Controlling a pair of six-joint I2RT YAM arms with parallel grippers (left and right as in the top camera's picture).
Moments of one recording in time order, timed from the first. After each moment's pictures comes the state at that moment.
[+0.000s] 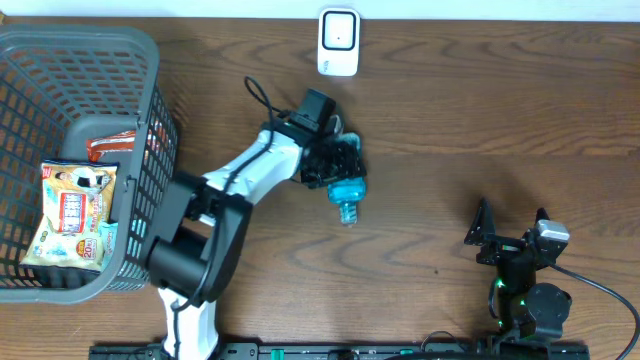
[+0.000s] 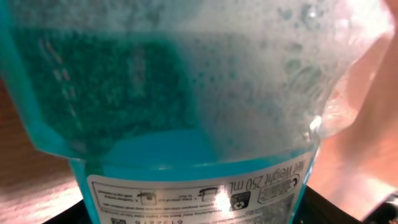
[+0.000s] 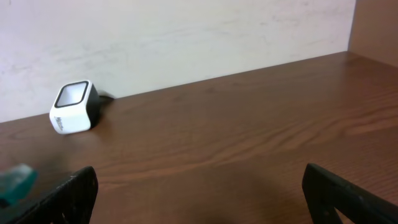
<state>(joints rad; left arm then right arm) -0.49 2.02 1.32 -0.53 0.48 -0.60 -0.12 0.01 0.01 -0.07 -0.02 0.19</state>
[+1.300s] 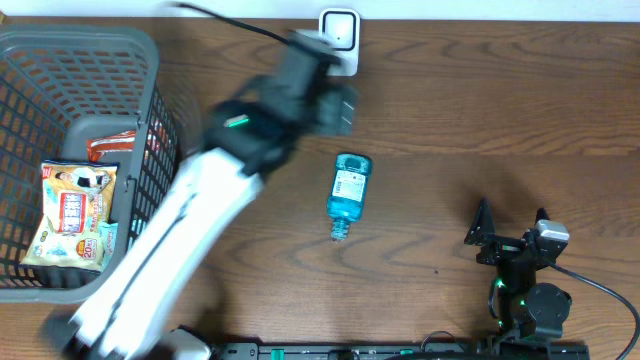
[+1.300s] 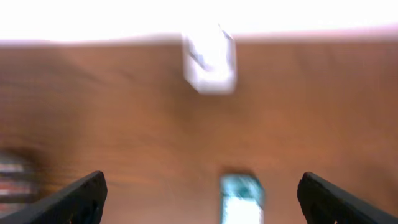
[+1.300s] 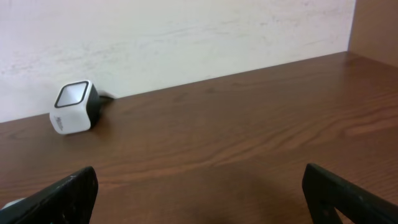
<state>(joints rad) -0.54 1.53 1.69 -0.89 -0.23 -0.35 -0.12 0.01 0.01 -0.07 -0.02 0.19</state>
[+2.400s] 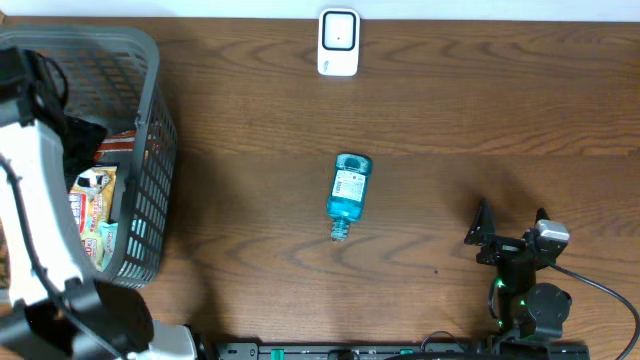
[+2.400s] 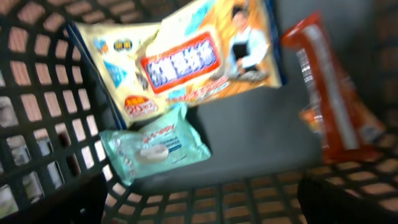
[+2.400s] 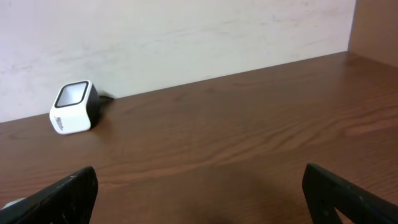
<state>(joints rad) 0.40 1.68 1.69 -1.44 -0.26 -0.86 -0.12 0.01 0.01 -0.07 -0.02 0.19</state>
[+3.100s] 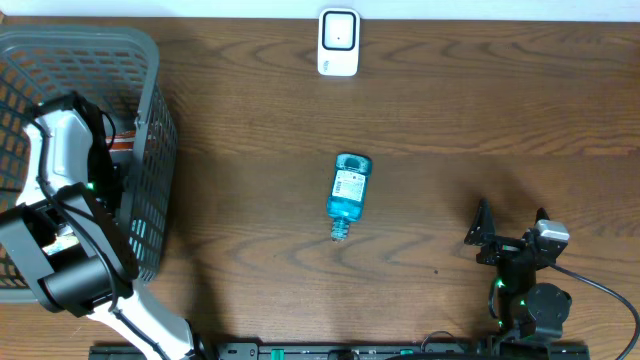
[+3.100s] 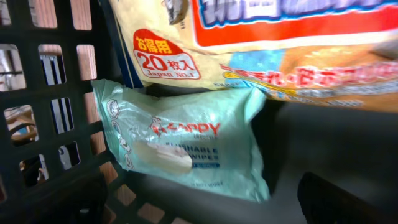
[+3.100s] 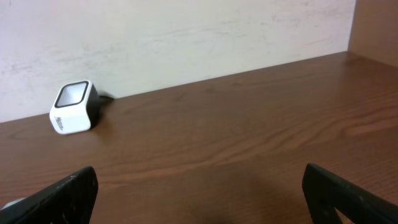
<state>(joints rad) 0.42 1.95 1.48 -1.43 -0.27 -1.21 -0.12 0.01 0.01 -0.07 -0.02 0.19</state>
